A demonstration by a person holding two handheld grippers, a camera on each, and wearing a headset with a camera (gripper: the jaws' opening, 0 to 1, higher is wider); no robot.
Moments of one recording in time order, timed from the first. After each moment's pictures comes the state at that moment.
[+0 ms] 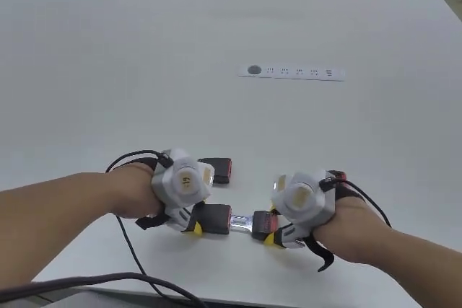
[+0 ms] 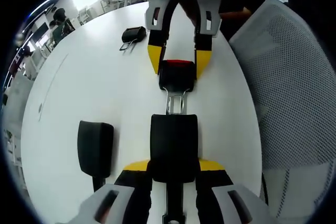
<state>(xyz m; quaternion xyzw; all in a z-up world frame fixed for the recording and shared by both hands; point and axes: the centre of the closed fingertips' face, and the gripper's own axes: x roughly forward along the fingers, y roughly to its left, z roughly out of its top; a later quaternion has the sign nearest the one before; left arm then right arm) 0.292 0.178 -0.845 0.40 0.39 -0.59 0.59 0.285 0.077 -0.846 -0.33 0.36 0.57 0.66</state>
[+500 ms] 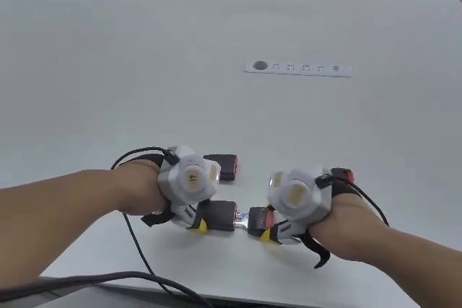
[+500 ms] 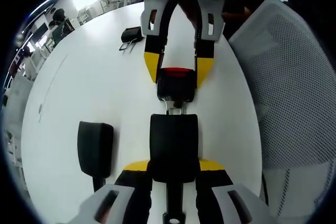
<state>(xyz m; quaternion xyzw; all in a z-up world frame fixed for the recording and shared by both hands) 0.292 0.177 -0.845 0.40 0.39 -0.59 0.59 0.287 0.090 -0.847 -0.34 0.36 0.57 0.66</state>
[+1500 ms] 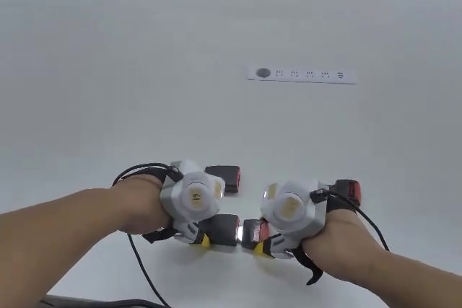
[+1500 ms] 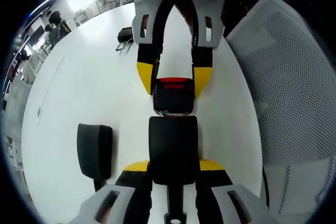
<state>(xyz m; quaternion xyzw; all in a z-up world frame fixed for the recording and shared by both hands) 0.292 0.176 -0.845 0.41 0.38 -0.59 0.58 0.288 0.109 -0.842 -0.31 0.36 0.57 0.67</state>
